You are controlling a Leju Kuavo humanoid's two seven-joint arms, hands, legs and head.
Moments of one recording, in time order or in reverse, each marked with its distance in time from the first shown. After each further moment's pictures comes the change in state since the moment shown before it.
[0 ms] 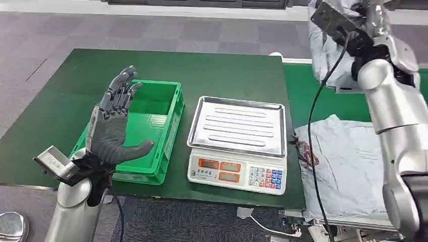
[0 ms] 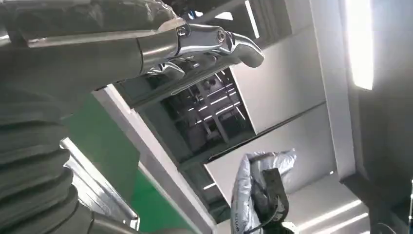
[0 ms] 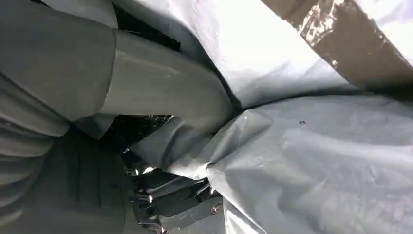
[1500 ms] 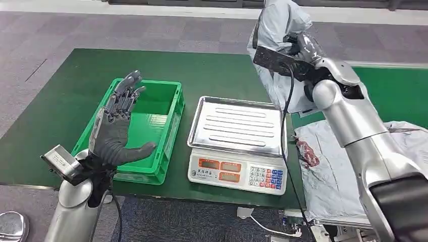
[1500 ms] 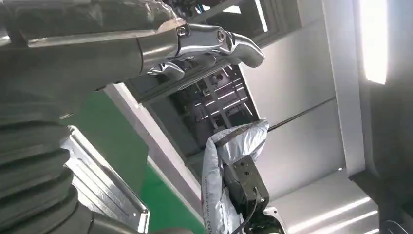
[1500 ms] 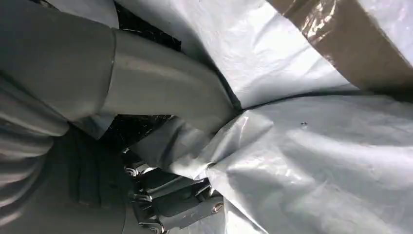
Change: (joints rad) left arm 0.010 0.019 -0.006 0.017 0.011 0.000 0.009; right arm 0.057 0.087 0.203 -0.045 -0.051 0.104 -0.079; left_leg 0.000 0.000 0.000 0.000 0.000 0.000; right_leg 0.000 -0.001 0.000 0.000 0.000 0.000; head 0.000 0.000
